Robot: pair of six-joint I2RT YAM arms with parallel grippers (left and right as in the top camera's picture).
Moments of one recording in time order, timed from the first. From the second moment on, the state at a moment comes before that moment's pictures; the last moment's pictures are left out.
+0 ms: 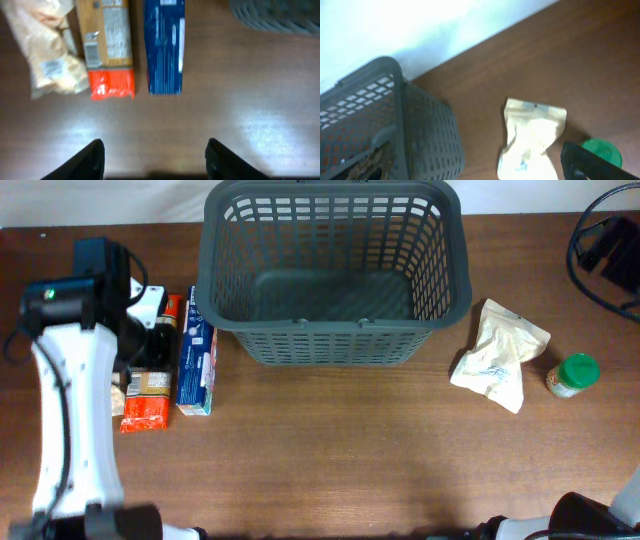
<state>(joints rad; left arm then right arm) 0.11 1.62 1.77 -1.56 -0.02 0.14 -0.43 1.59 2.03 -1.22 -0.36 0.18</state>
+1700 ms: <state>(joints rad) 0.11 2.25 1.80 -1.28 0.17 0.29 -0.47 1.59 2.03 -1.26 -0.08 0.19</state>
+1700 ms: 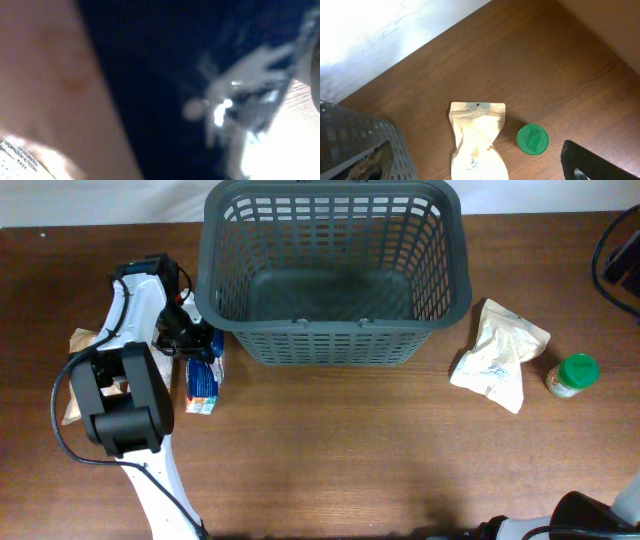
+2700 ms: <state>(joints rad) 0.10 1.67 2.05 -1.18 0.01 0.28 -0.47 1.59 2.03 -1.26 -0.08 0.19</state>
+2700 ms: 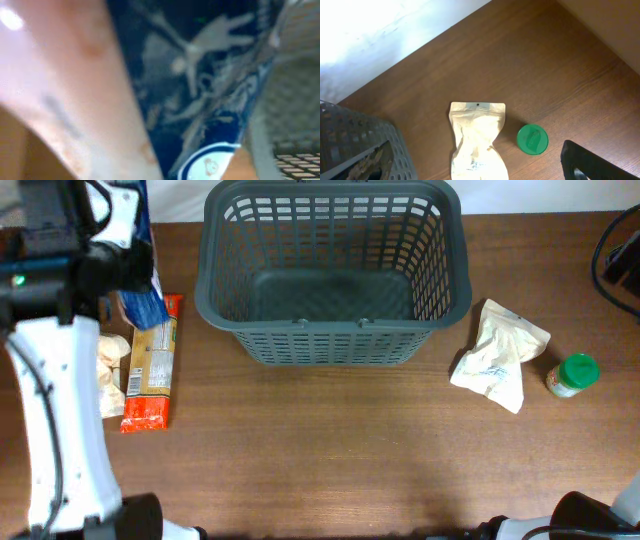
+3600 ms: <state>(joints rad) -0.33 2.14 2.13 -0.94 0.25 1.34 -0.47 1.59 2.03 -1.26 -0.08 0.19</state>
